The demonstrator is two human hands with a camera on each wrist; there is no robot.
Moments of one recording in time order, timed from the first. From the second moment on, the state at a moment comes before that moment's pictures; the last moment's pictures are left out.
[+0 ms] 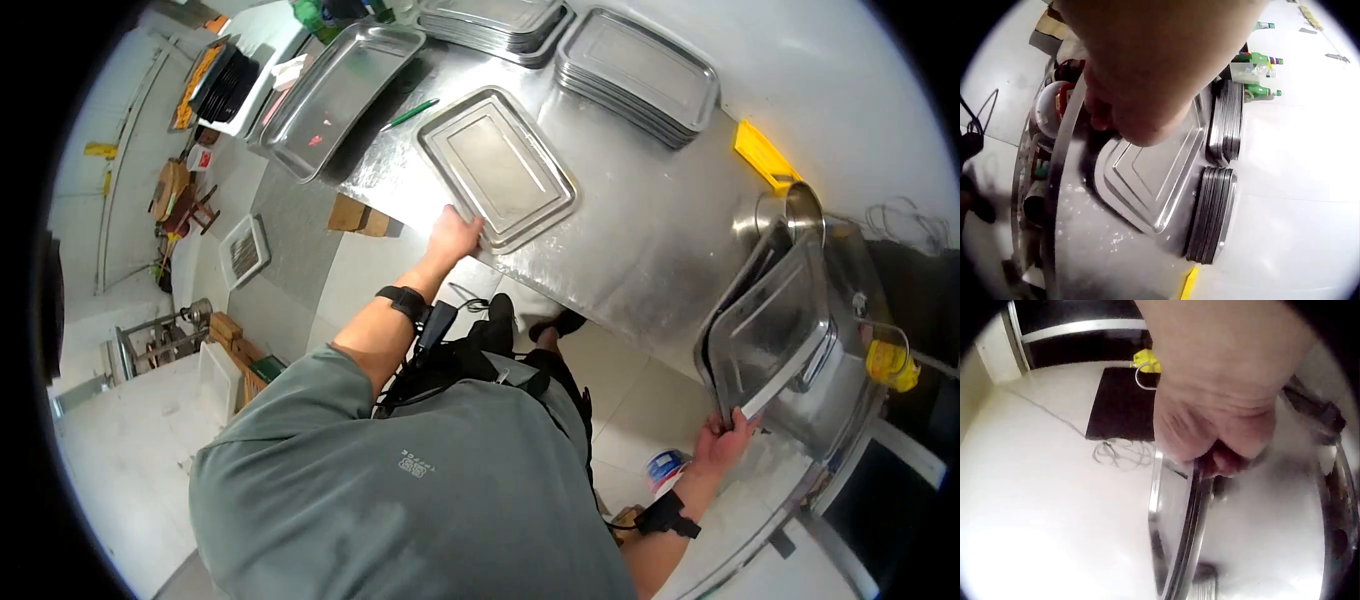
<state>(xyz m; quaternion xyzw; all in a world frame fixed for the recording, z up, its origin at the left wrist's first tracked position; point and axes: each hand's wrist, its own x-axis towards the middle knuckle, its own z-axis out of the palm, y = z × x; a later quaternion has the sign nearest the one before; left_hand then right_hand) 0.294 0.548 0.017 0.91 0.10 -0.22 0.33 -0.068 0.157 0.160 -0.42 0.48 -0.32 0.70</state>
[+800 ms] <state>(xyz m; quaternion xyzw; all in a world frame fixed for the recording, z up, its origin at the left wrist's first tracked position) 0.078 0.218 0.211 0.61 0.02 -0.27 0.75 -0.361 -0.071 0.163 -0.32 0.44 -0.48 0.68</state>
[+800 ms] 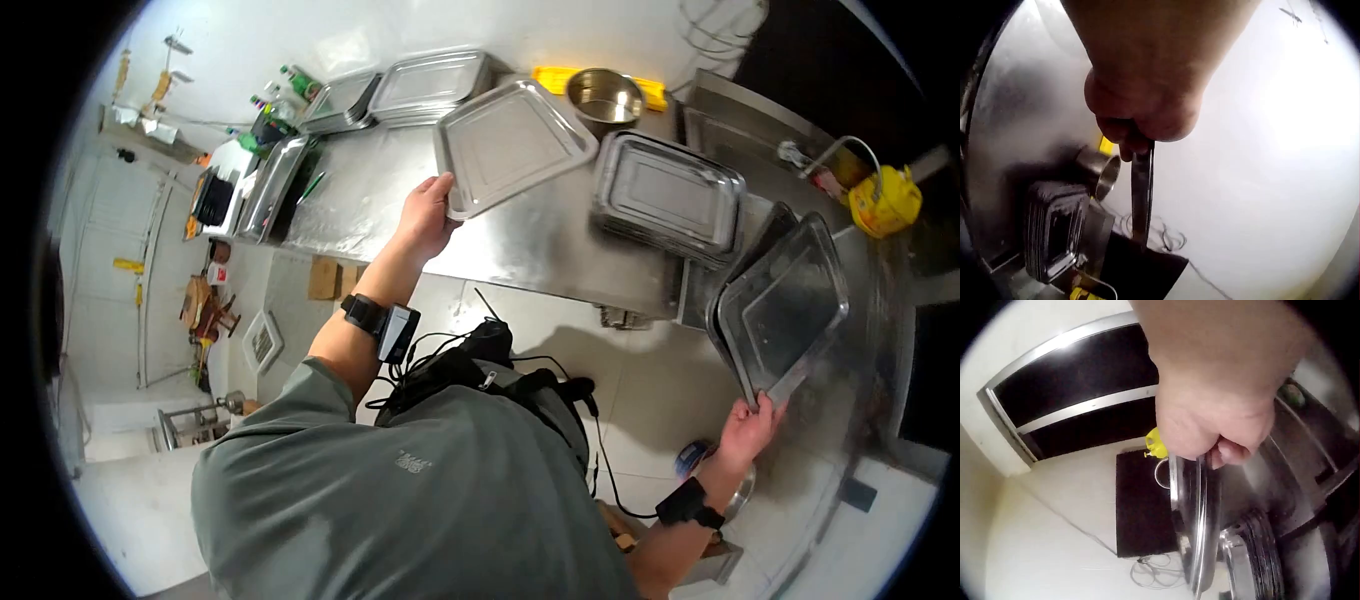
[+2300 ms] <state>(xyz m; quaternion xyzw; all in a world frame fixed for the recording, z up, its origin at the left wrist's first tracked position) -0.205 -0.346 0.061 0.84 -0.07 -0.36 0.40 -0.450 -0.580 0.071 -0.33 0.54 -0.14 0.76</state>
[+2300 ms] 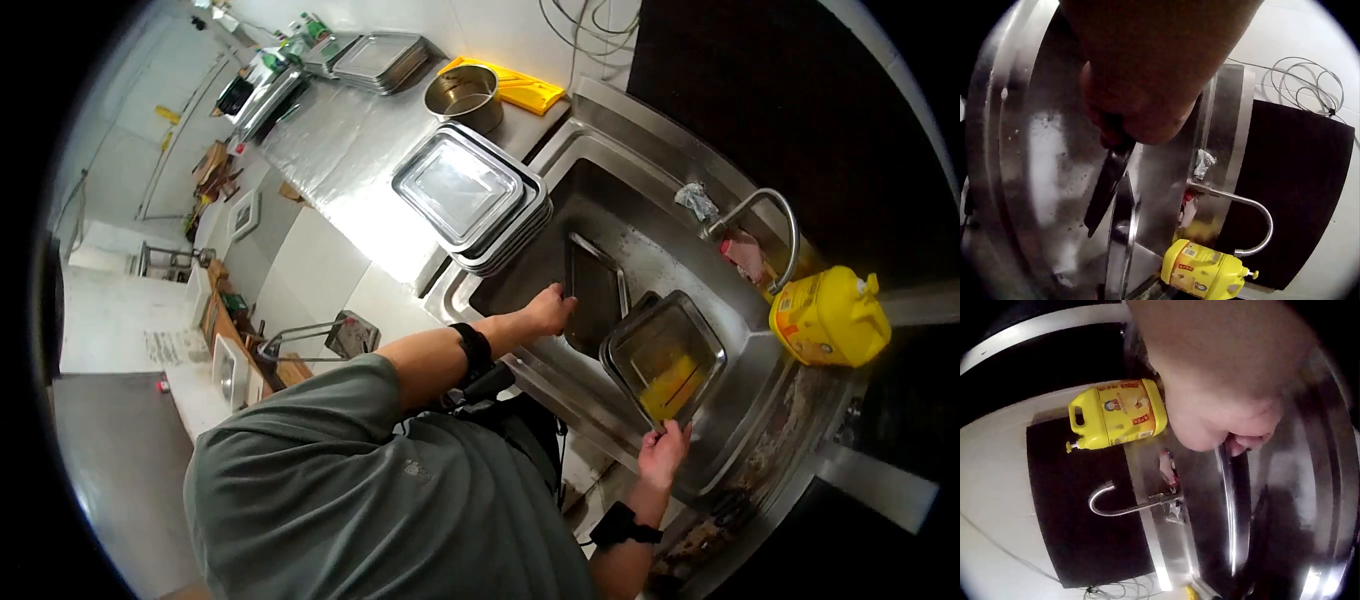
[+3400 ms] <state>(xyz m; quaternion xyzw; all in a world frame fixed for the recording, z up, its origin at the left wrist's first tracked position) -0.195 -0.379 -0.073 0.88 0.01 -0.31 0.36 -0.370 -0.570 -0.005 -0.38 0.60 -0.04 0.70</state>
